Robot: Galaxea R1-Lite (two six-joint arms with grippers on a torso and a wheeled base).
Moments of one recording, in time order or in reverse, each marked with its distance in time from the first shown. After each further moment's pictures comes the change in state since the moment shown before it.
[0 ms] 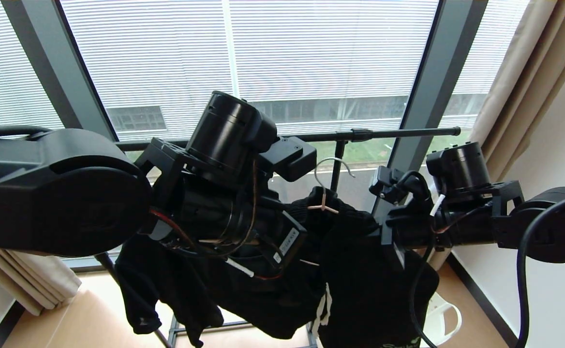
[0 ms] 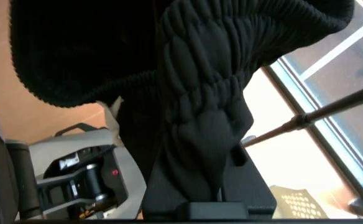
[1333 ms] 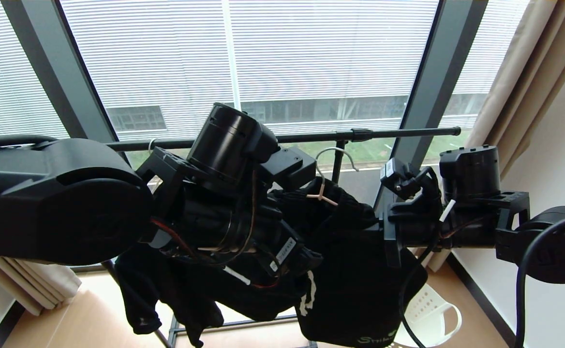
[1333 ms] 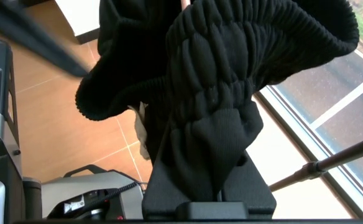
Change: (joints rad) left arm 0.001 -0.009 0.041 -0.010 0.002 0.029; right arm -0.004 -0.005 0.109 -0.285 0.135 0.119
